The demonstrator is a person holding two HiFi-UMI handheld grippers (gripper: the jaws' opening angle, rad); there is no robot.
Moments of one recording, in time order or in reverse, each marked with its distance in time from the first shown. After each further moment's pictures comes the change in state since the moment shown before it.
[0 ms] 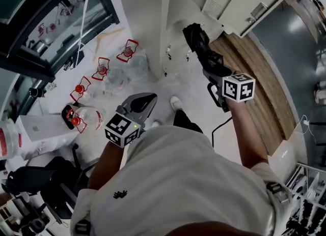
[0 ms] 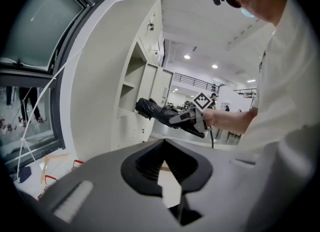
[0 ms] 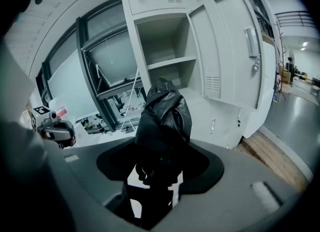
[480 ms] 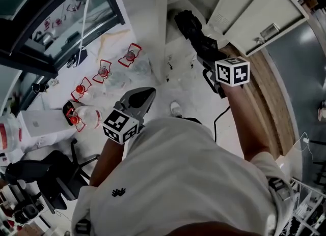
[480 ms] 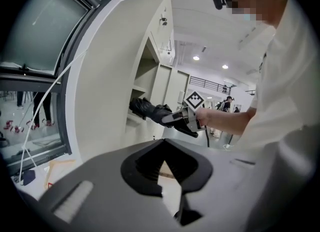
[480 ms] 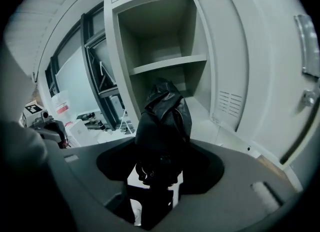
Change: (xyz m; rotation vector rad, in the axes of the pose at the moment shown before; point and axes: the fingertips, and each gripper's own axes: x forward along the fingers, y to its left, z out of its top) left arm 0.067 0.059 0.056 -0.029 -0.043 0.127; right arm 0.099 -0.054 0.101 -0.115 0.029 0.090
